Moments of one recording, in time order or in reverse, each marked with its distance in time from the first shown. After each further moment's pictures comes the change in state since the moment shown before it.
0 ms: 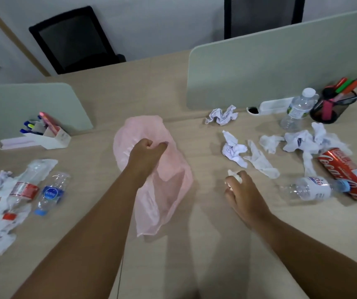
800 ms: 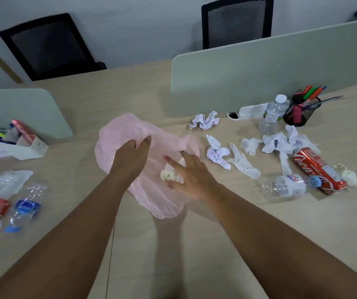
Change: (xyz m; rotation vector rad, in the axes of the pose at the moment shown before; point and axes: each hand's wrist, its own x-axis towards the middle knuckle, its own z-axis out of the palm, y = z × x) left_hand 0.009 0.003 -0.003 0.137 -0.010 0.102; right_hand 0.074 -0.076 0.011 -0.145 -0.319 -0.105
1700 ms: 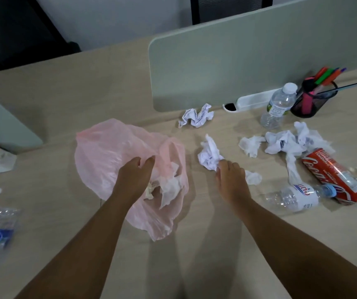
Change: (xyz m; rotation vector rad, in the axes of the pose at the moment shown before) left_hand 0.044 -0.012 0.075 0.054 -0.164 -0.040; right_hand 0.003 0.134 0.045 -0.122 0.357 0.400
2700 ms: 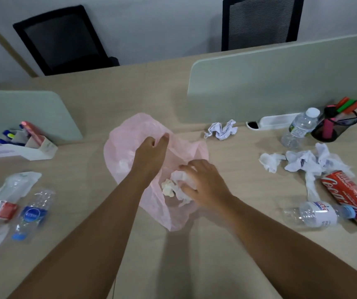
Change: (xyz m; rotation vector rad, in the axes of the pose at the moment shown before) left_hand -0.003 0.028 -0.058 -0.193 0.125 0.008; right_hand 0.008 -0.123 -0.053 0.219 -0.193 -0.505
